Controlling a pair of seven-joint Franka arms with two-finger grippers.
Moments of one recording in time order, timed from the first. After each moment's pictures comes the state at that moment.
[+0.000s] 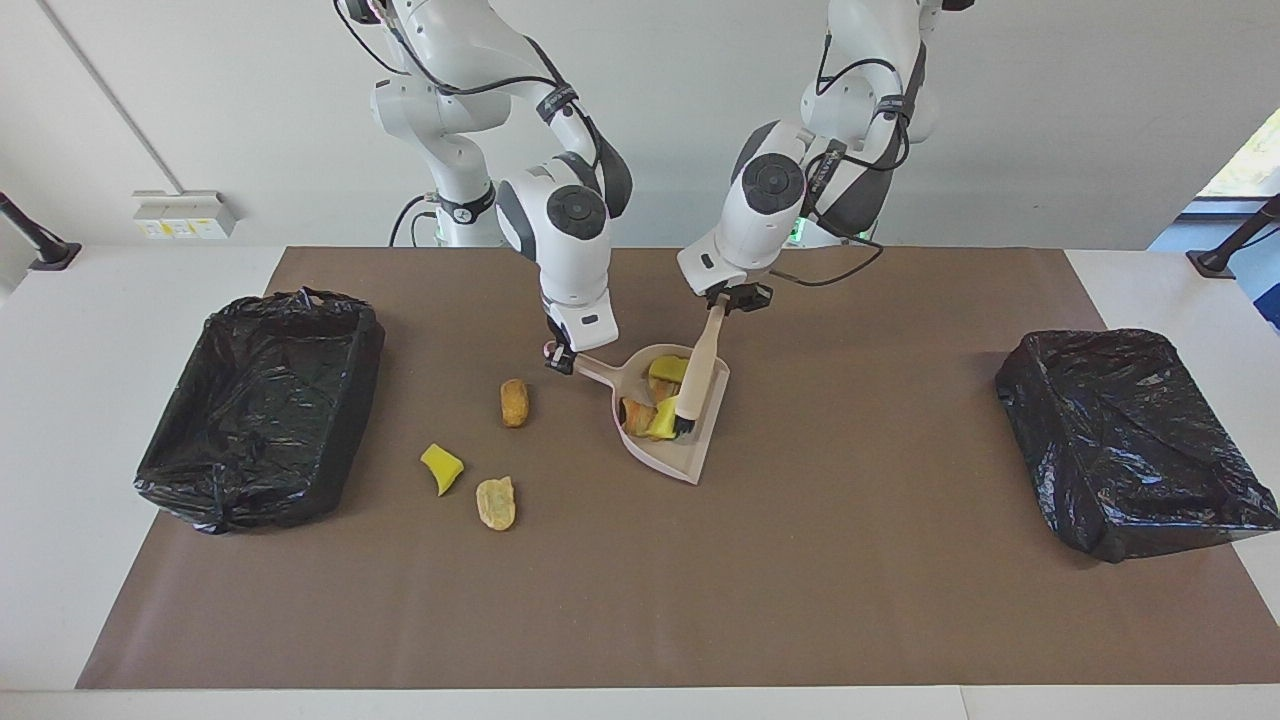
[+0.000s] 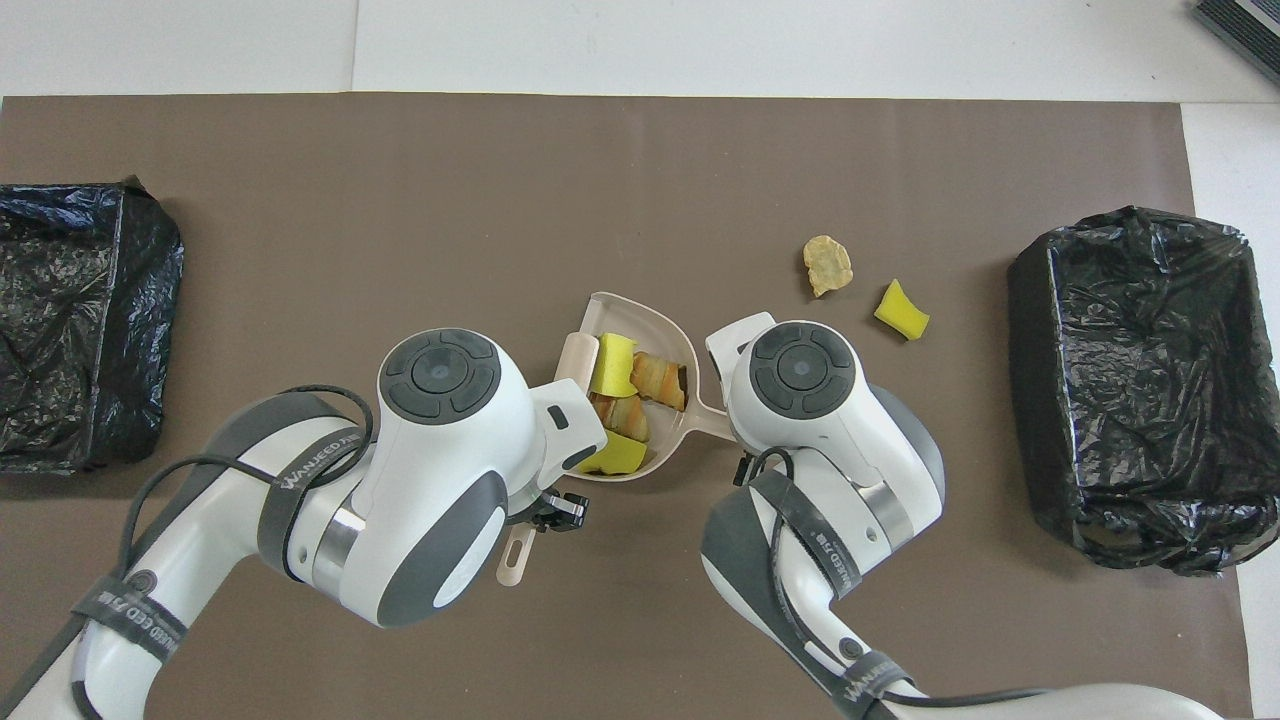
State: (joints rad) left arm -0.29 0.06 -0.34 -2.00 -0.17 1.81 -0.24; right arm 0.14 0.20 0.36 -2.01 -0.14 2.06 -0.60
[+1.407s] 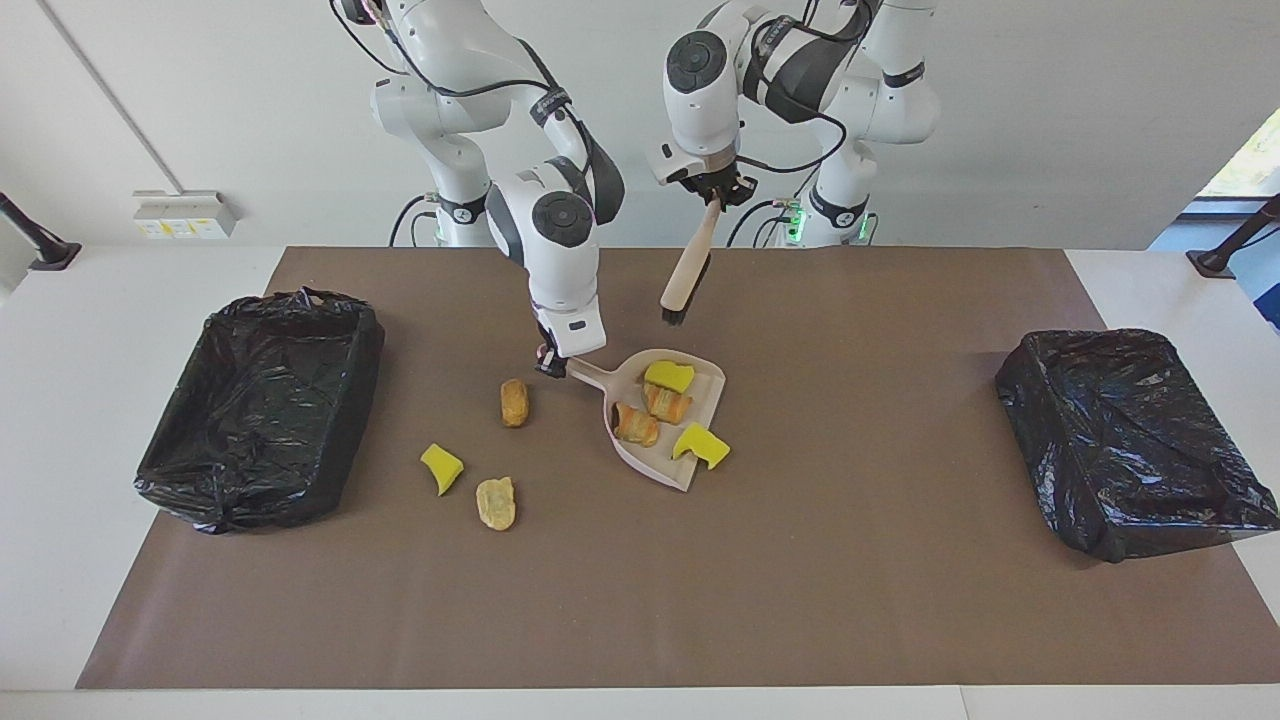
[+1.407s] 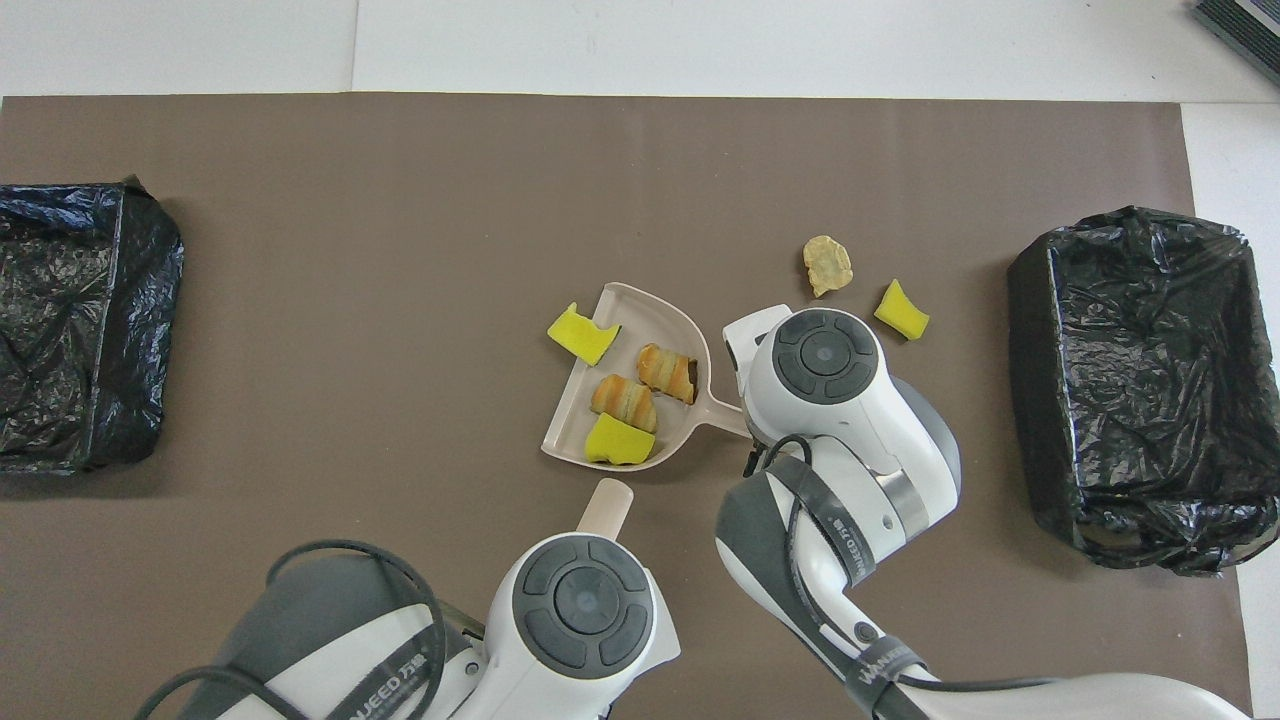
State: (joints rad) left arm -0.30 -0.16 -0.53 -2.02 -0.18 1.45 -0.27; right arm 0.11 0.20 0.36 -2.01 -0.12 2.06 -0.60
